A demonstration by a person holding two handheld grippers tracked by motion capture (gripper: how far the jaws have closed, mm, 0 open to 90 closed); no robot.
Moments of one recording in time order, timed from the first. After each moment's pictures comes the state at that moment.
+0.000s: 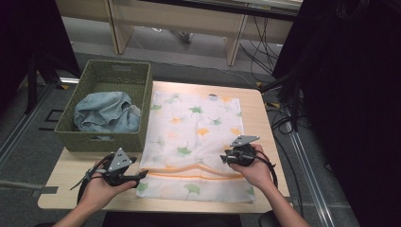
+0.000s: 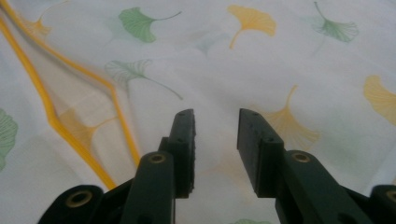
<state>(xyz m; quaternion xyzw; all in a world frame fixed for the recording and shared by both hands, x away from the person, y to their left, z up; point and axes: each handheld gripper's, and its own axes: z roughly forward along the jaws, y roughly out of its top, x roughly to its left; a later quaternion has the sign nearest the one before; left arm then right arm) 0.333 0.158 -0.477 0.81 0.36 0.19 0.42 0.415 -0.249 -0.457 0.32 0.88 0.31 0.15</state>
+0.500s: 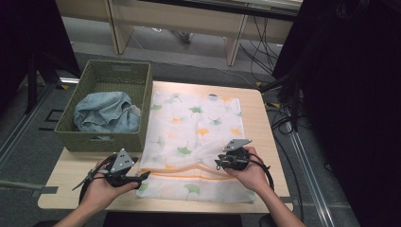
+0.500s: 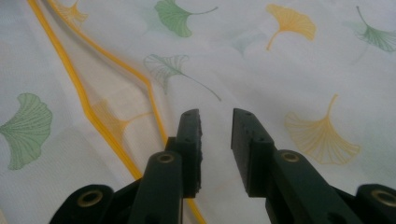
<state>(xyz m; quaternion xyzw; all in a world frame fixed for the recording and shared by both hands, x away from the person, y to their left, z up) 0.331 0.151 -0.476 0.82 0.35 0.19 0.42 0.405 -0.231 -0.460 0.30 0.90 0.30 0.13</state>
